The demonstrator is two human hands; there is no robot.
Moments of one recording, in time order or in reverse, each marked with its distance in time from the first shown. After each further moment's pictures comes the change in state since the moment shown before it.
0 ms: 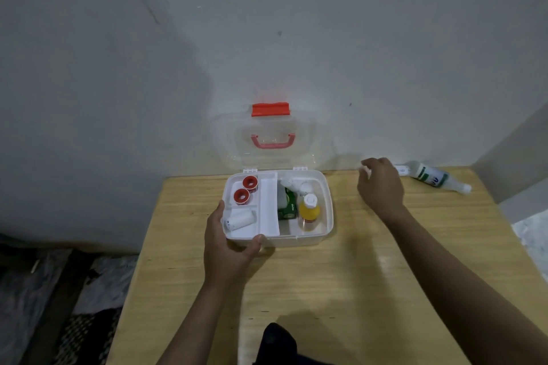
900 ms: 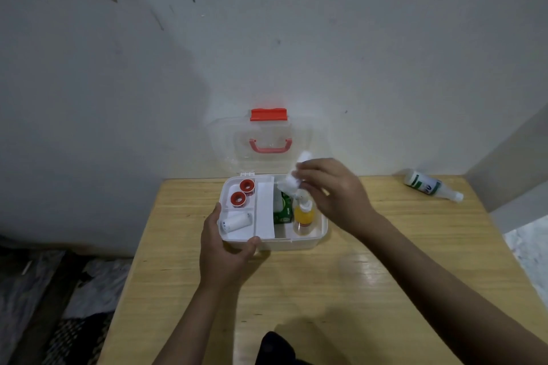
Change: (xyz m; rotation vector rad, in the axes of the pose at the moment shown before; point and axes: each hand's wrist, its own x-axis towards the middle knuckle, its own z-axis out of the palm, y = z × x) left_hand -0.003 0.001 0.002 -0.016 0.018 -0.027; right_hand -0.047 -0.089 -0.049 0.276 0.098 -0.902
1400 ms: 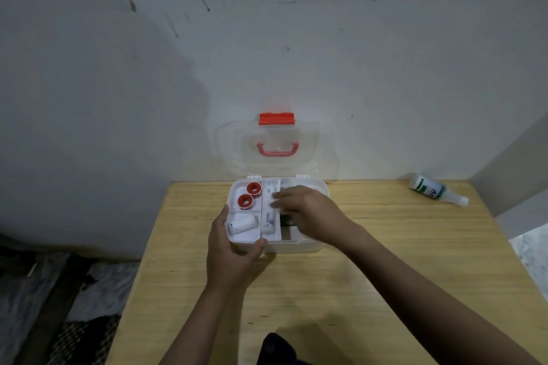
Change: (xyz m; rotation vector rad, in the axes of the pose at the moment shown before) left_hand 0.002 -0.004 -0.003 0.012 -0.018 0.021; right_hand -0.004 -0.019 0.042 0.076 -0.465 0.124
